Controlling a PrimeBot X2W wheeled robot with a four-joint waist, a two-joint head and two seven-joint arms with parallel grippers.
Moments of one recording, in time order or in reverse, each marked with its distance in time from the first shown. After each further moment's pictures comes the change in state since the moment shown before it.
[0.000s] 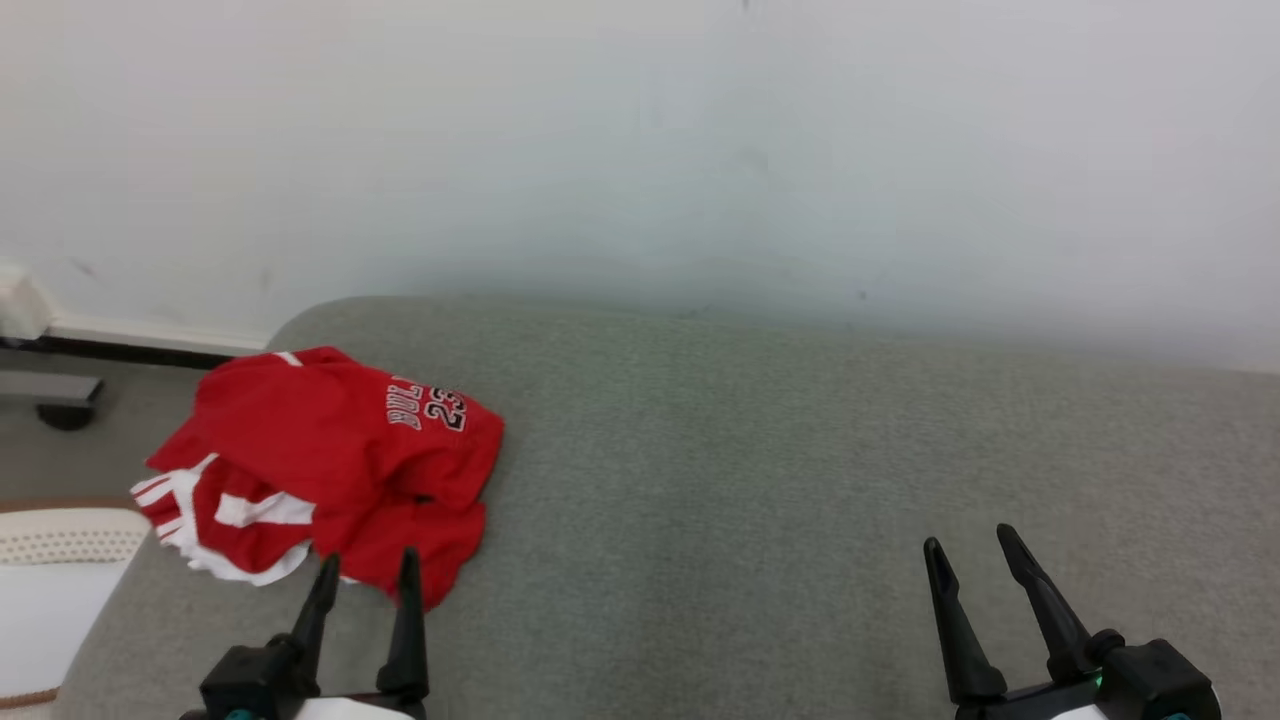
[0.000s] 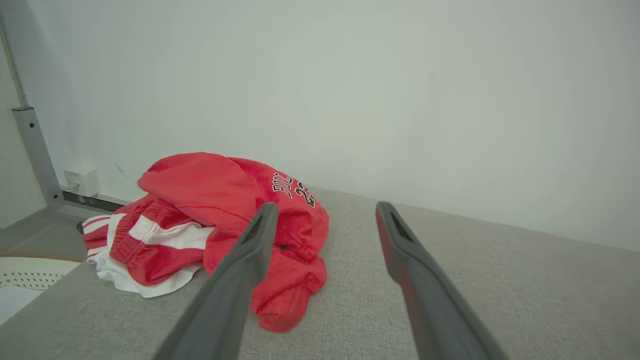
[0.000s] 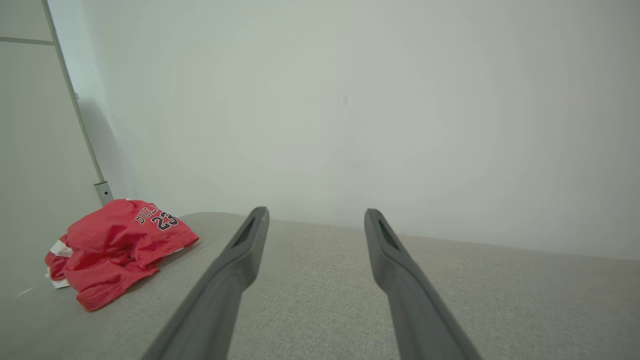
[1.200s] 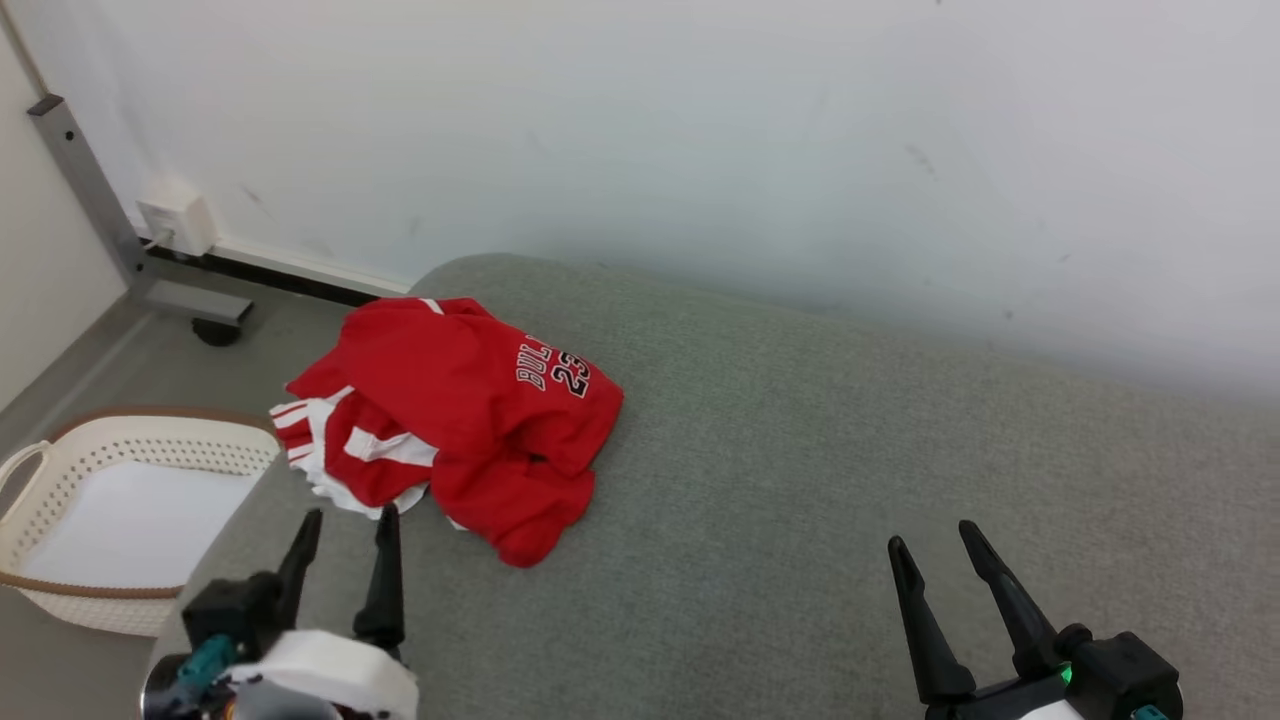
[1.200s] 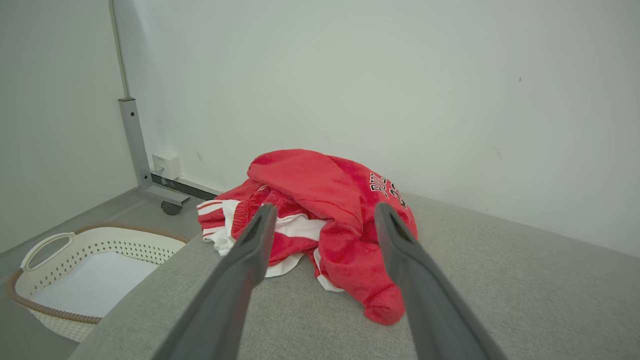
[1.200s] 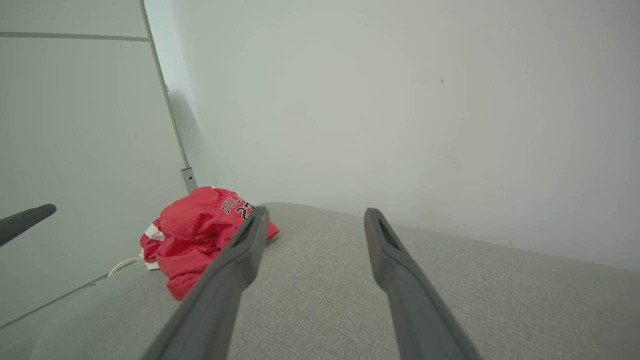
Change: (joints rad) left arm -0.125 0.027 0.046 0.142 0.003 -0.051 0.027; right arm -0.020 0.004 0.063 0.008 0.035 0.000 0.000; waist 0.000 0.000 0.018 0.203
